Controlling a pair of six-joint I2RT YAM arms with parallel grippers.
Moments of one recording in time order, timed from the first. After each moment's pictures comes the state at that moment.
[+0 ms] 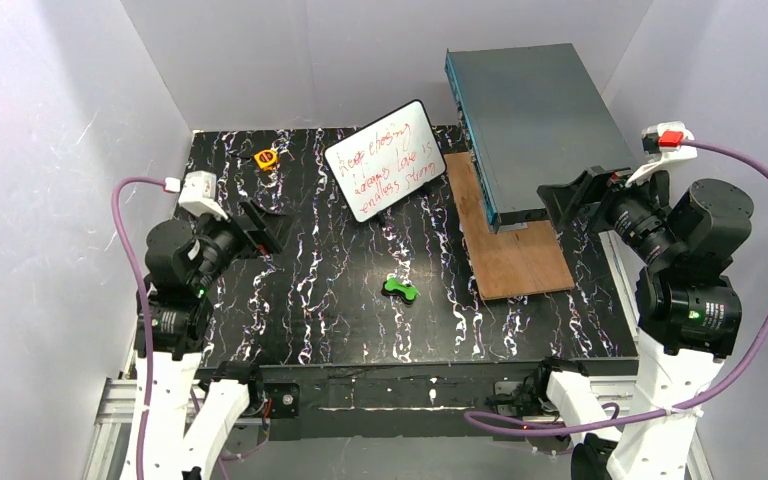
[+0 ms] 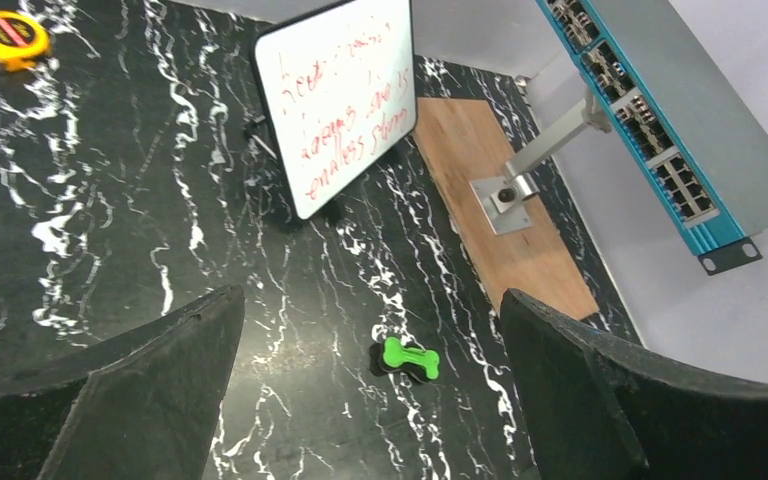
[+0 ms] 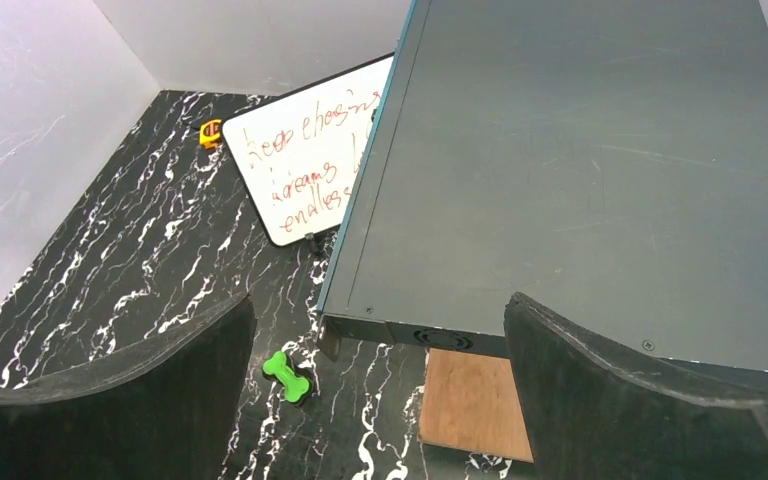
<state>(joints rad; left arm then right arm) -0.08 0.63 0.99 -0.54 0.31 -0.43 -0.14 0.83 1.54 -0.85 -0.53 0.13</state>
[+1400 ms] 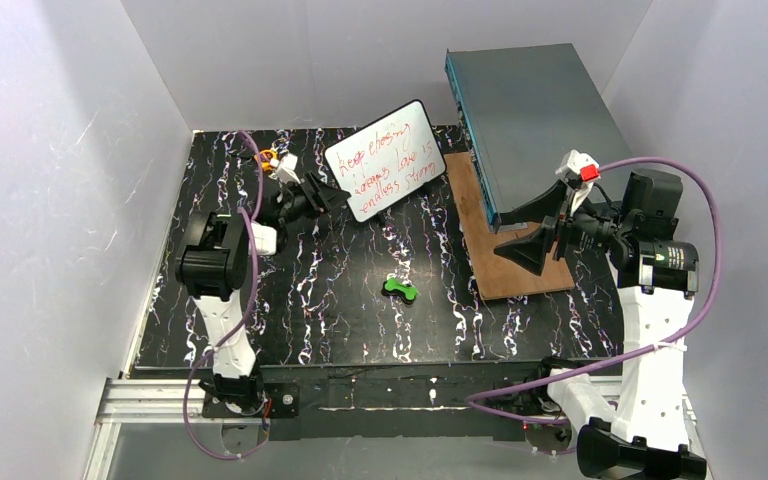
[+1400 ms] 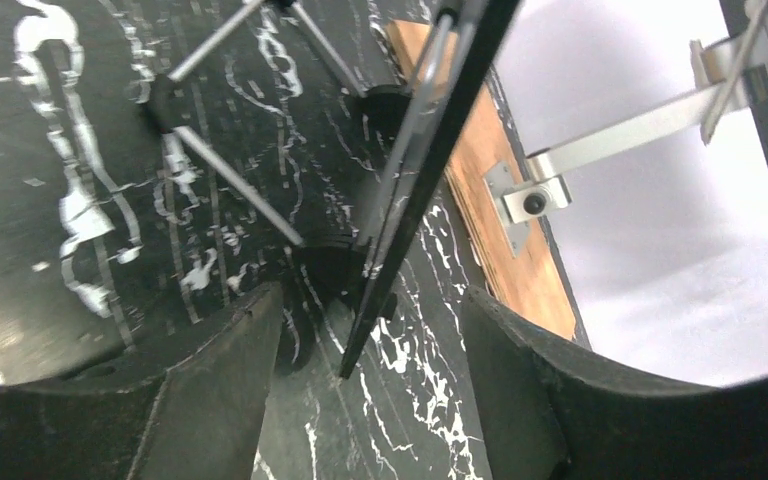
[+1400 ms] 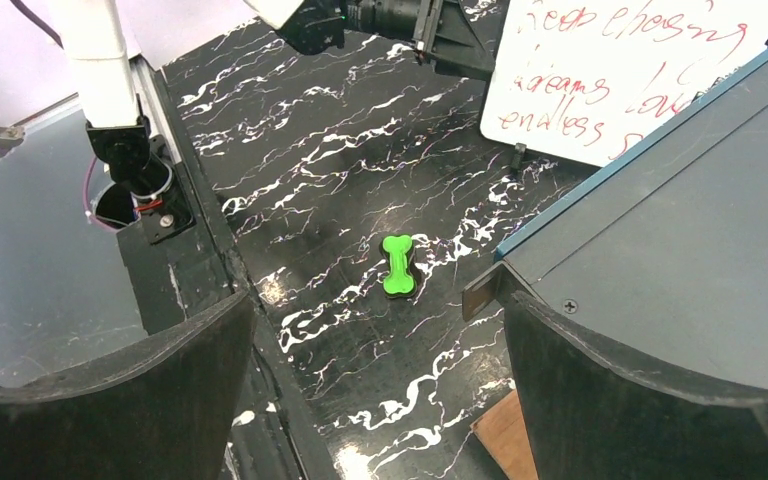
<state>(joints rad) -0.10 1.99 0.91 0.87 0.68 -0.78 -0.12 0.93 1.30 -0.99 -1.21 -0.42</state>
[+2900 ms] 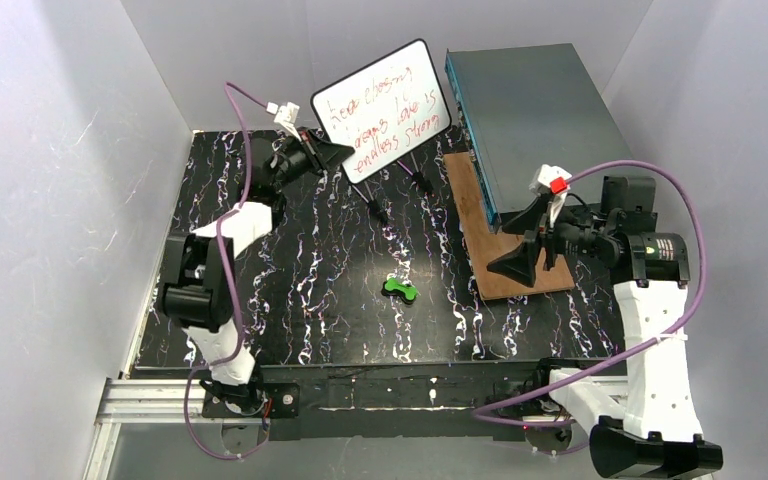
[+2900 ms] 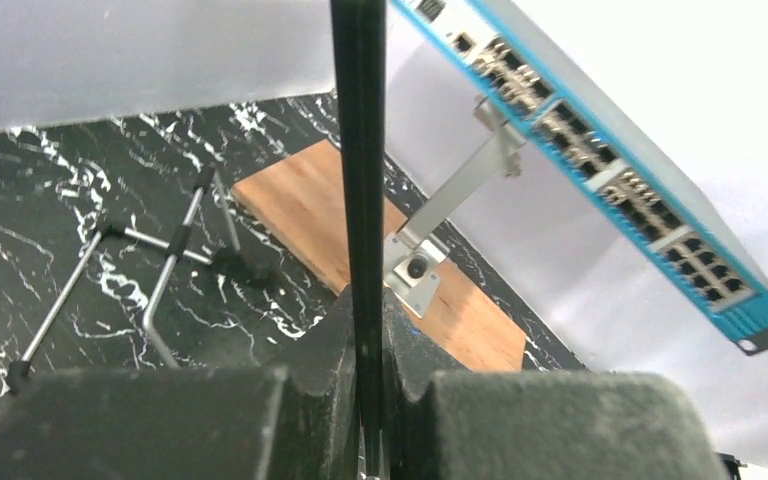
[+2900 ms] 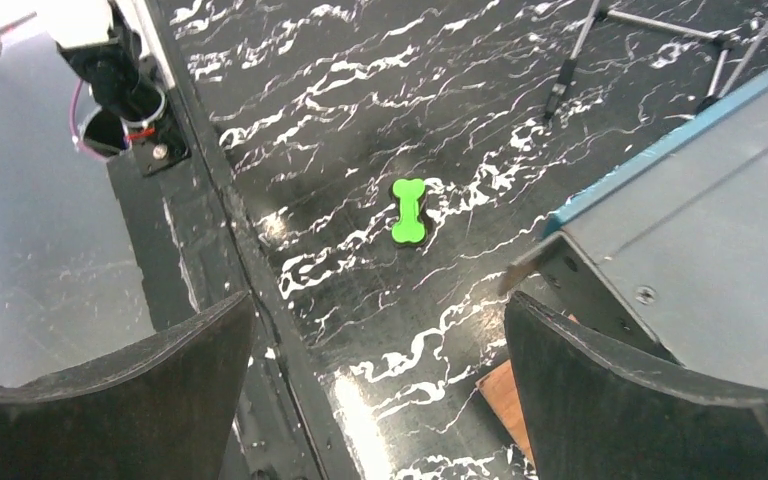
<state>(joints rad) -0.17 1.80 1.11 0.79 0.73 -0.70 -0.02 0.95 1.29 -1.12 -1.11 -0.57</state>
